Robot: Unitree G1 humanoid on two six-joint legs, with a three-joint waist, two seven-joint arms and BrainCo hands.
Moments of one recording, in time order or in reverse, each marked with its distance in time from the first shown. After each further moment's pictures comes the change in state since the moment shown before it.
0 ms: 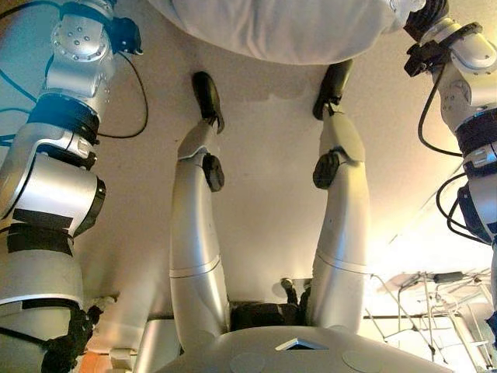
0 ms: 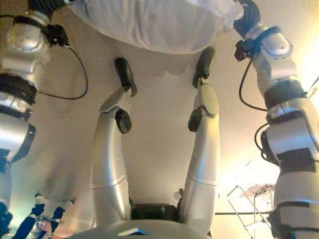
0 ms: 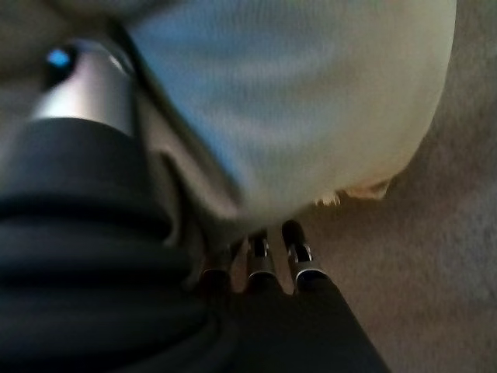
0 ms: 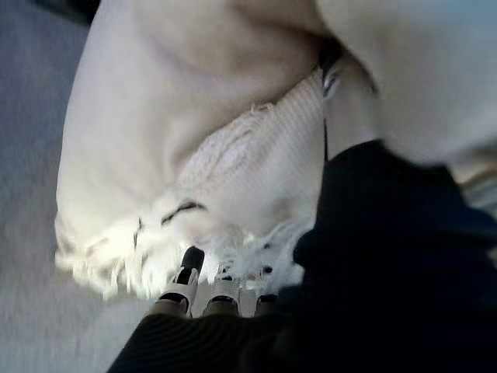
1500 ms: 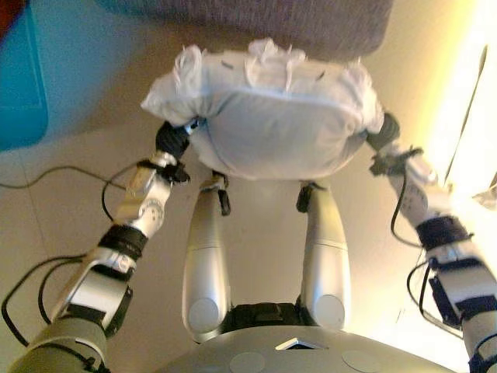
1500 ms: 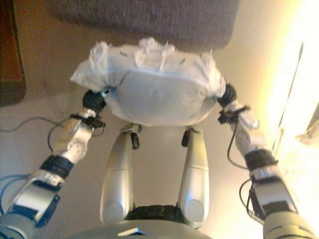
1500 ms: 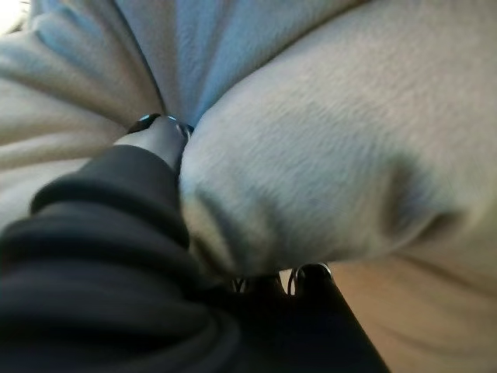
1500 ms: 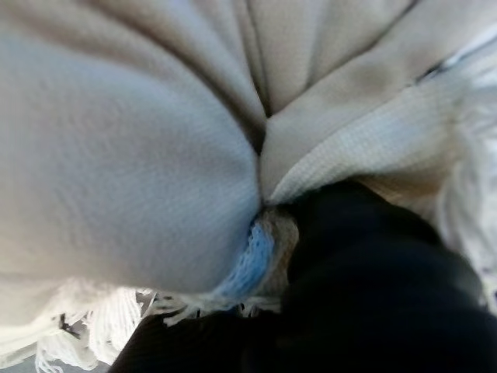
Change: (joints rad) left arm 0.983 -0.224 0.314 -0.615 -0.258 0.024 -0.236; right arm 0.925 0.194 -0.386 -0.582 -0.124 -0.001 -0.109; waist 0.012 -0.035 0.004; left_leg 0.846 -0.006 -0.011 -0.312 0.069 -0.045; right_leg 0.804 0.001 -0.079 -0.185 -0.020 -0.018
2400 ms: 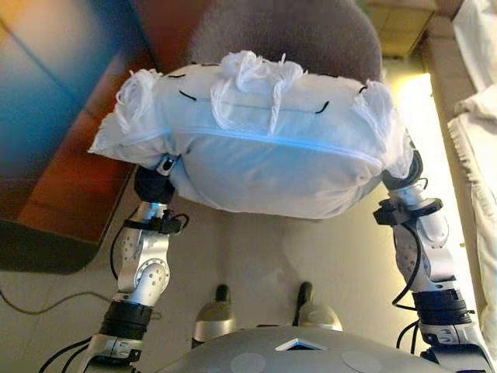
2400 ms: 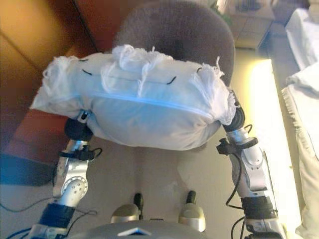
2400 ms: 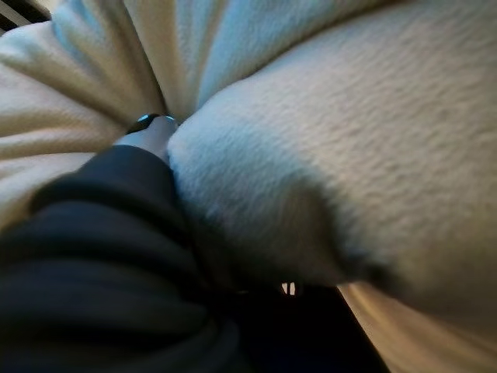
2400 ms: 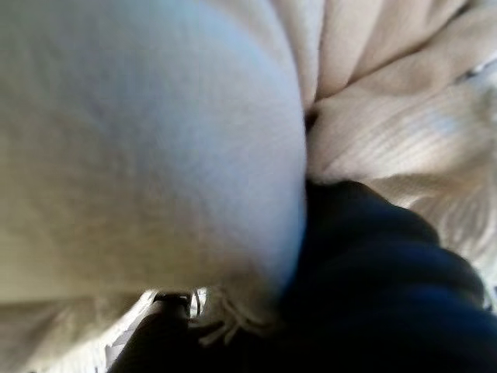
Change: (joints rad) left arm 0.365 -0.139 0.202 -0.521 0.044 -0.137 0.003; right arm 0.299 0.115 -0.177 -0.590 -0.125 -0.176 -0.005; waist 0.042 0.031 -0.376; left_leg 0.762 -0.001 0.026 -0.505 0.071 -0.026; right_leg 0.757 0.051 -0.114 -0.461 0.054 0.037
